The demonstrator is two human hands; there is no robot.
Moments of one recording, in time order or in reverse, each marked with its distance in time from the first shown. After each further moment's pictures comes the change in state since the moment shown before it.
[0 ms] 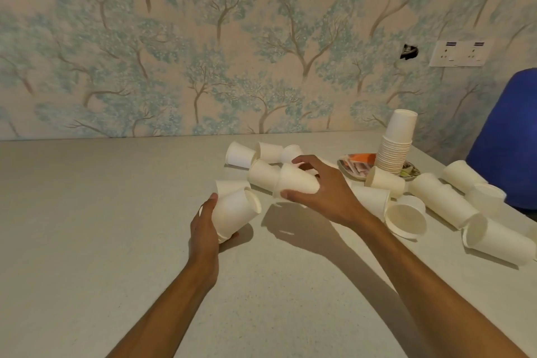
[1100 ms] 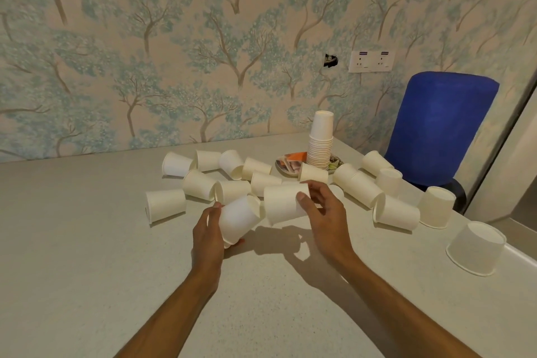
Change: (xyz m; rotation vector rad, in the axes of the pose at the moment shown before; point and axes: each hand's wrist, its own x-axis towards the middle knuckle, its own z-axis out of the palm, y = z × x) left_hand -0.046 -0.050 0.094 0.156 -0.179 0.068; right_hand -0.112 0.022 -0.056 0.358 0.486 0.179
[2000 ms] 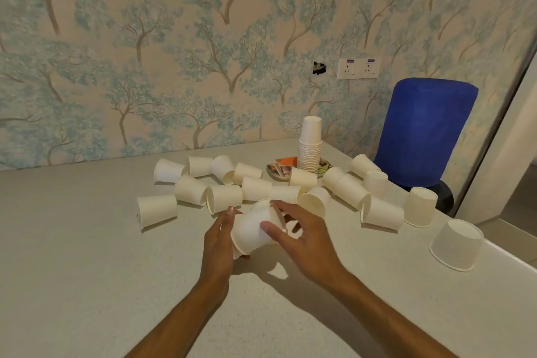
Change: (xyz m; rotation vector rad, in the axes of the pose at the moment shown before) left_hand -0.035 0.001 0.029 0.112 -0.077 0.067; right_hand -0.033 -0.015 -0.004 -0.252 -0.196 -0.068
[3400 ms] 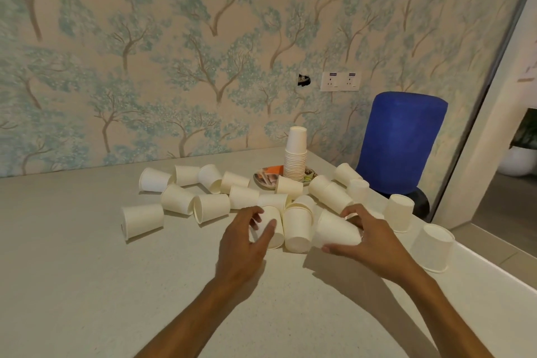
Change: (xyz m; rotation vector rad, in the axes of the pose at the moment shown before) left_hand -0.006 0.010 0.042 0.400 -0.155 0.492; right_hand -0.007 0.039 -0.128 -0.450 -0.059 0.255
